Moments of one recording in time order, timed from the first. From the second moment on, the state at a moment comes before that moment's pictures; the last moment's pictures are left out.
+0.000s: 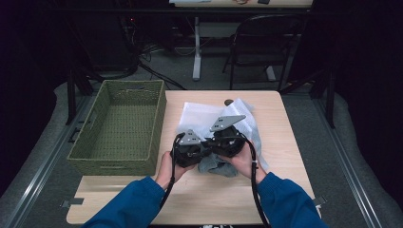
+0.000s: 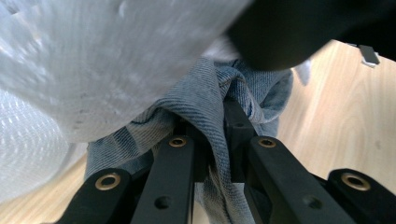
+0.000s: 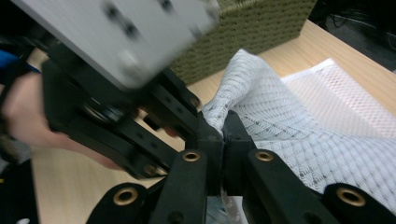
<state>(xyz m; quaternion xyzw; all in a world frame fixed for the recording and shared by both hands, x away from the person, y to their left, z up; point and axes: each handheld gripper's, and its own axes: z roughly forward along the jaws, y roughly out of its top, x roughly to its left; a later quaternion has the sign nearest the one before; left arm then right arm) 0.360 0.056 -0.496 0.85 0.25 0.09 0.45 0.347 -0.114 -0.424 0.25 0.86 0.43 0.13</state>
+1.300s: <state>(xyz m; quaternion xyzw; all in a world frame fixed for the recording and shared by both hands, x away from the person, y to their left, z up) 0.389 0.063 -0.539 0.85 0.32 0.06 0.42 0.367 -0.127 -0.459 0.30 0.87 0.36 0.13</state>
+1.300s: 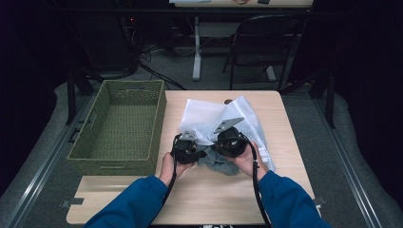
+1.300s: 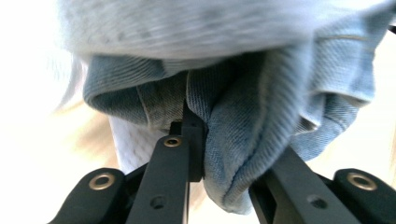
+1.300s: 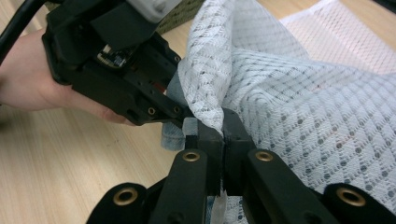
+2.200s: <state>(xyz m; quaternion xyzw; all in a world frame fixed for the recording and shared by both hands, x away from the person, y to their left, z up) 0.386 0.069 -0.504 0.86 0.29 0.12 0.41 0.372 -0.130 -0.460 0.31 0.87 0.36 0.14</state>
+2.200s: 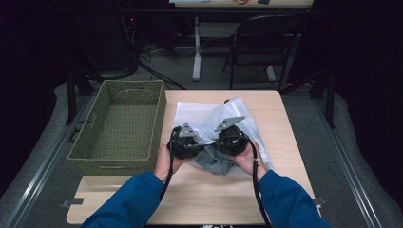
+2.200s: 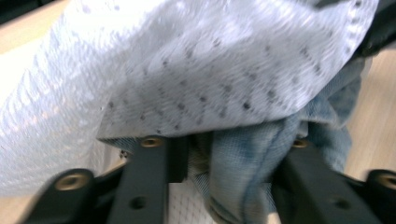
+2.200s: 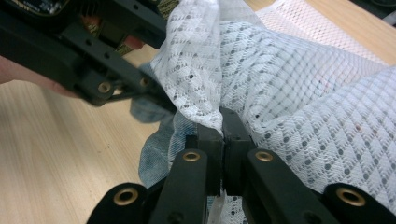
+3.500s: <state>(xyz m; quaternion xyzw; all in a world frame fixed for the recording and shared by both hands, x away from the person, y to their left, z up) 0.373 0.060 -0.502 0.84 0.30 0.10 0.45 0.350 -0.122 -0.432 0.26 0.86 0.42 0.13</state>
